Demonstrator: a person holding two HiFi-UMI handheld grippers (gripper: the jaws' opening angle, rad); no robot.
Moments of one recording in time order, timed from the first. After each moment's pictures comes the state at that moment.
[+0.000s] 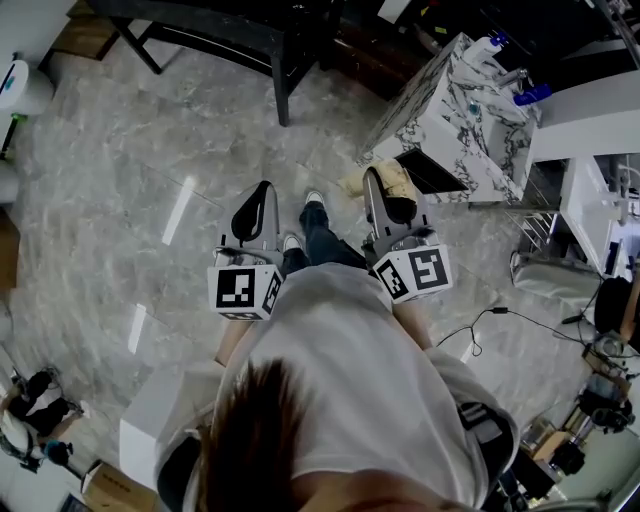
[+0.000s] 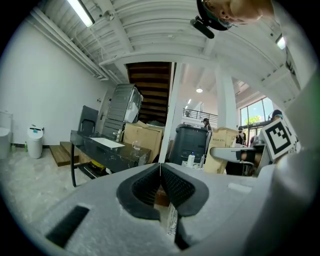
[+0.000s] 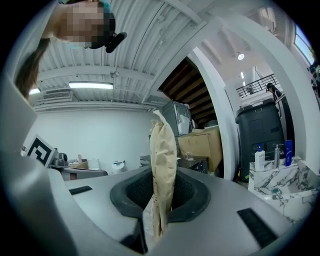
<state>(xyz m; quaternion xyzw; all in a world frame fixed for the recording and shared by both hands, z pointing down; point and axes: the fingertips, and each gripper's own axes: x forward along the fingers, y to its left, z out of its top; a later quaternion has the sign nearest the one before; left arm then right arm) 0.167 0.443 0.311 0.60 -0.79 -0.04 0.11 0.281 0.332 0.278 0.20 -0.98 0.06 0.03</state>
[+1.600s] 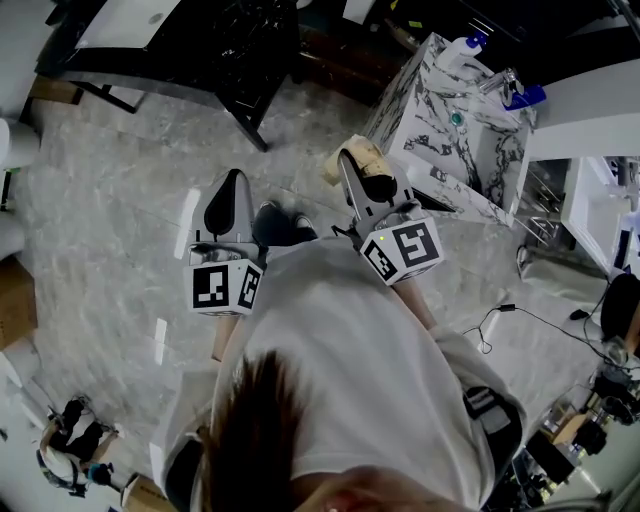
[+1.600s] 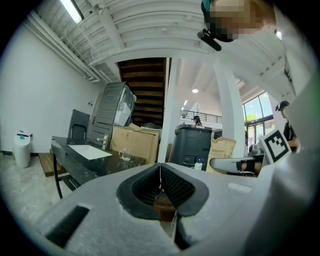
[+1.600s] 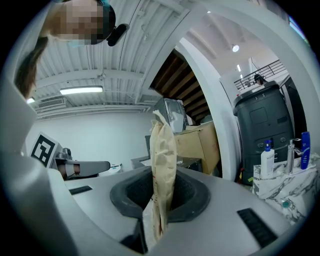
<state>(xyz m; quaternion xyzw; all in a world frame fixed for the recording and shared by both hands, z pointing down) 0.115 0.221 0.291 0.62 -0.78 -0.03 0.08 0.237 0.114 0.292 0.20 -0.98 0.10 0.02</state>
